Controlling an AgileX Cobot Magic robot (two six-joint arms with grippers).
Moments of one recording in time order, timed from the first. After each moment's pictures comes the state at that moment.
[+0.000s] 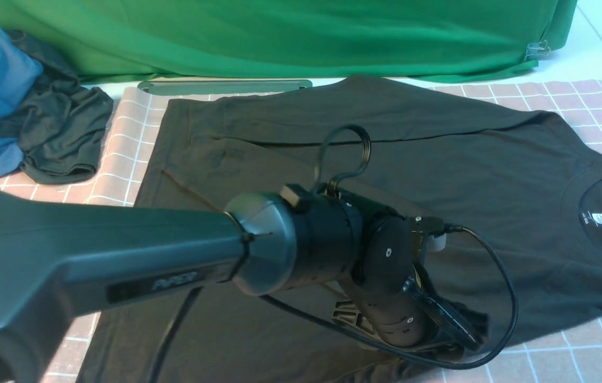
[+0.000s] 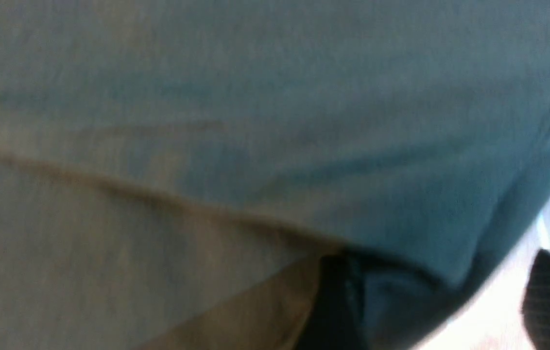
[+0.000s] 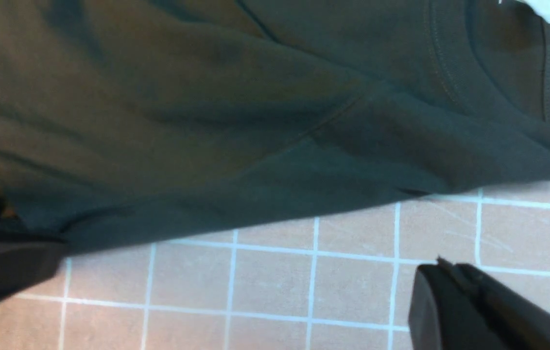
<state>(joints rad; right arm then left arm) 0.12 1.00 -0.75 -0.02 0.87 0.07 -0.90 1.95 -1.27 -0.33 0.57 -0.36</state>
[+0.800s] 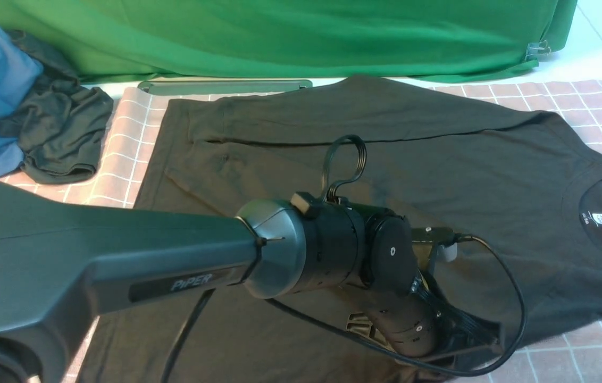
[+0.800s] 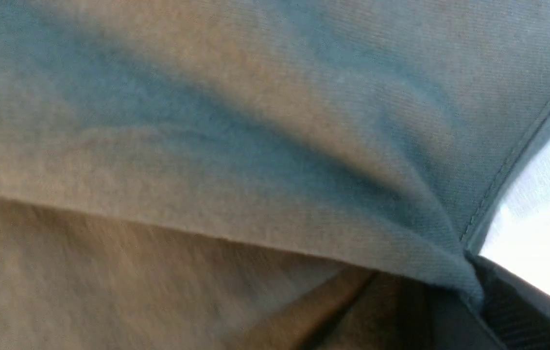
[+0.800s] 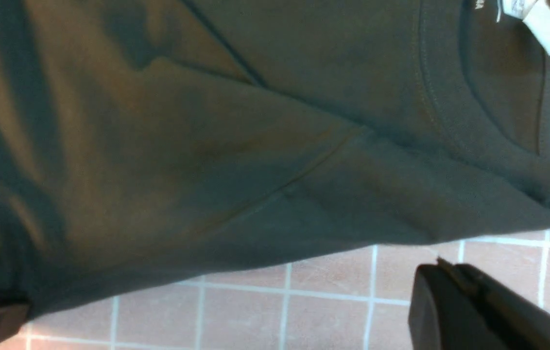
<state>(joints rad) -0.01 1.30 -0.94 0.07 0.94 -0.11 -0.90 1.96 -1.27 -0.51 0.59 -0.20</state>
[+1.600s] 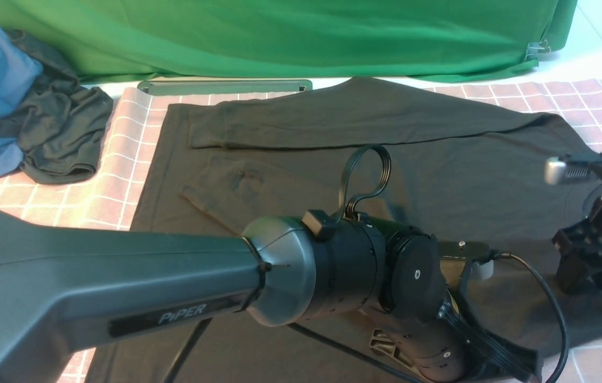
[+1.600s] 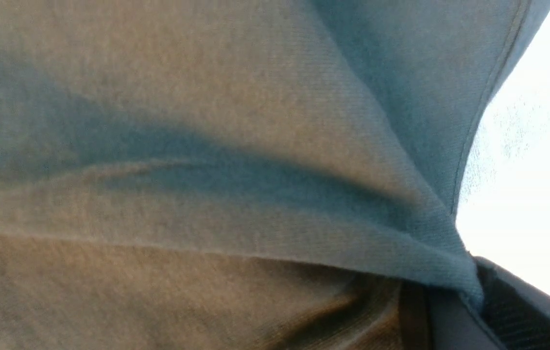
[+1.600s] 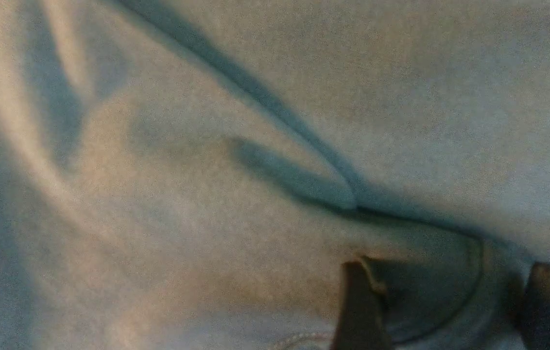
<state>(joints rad) -0.07 1.82 -1.11 0.19 0.99 -0.30 -0.98 1.93 -1.27 -0.52 0.57 -0.20</state>
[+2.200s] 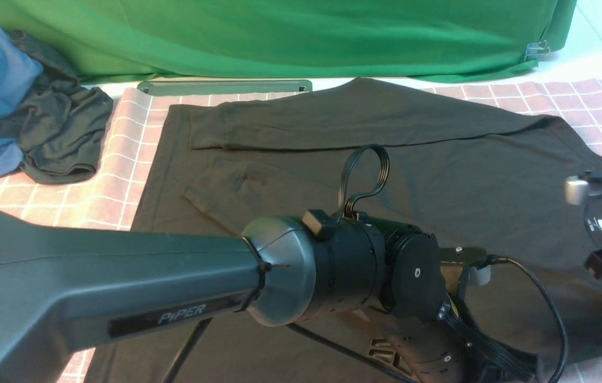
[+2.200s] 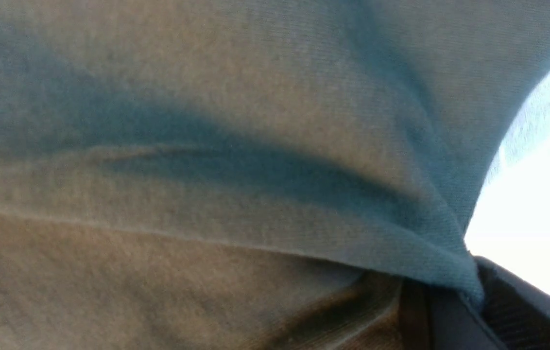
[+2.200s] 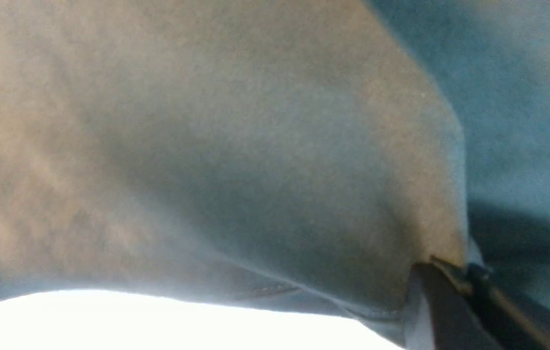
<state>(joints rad) -0.07 1.66 -1.03 0.09 1.14 -0.28 -0.98 1.93 -1.27 -0.56 0.63 -0.22</state>
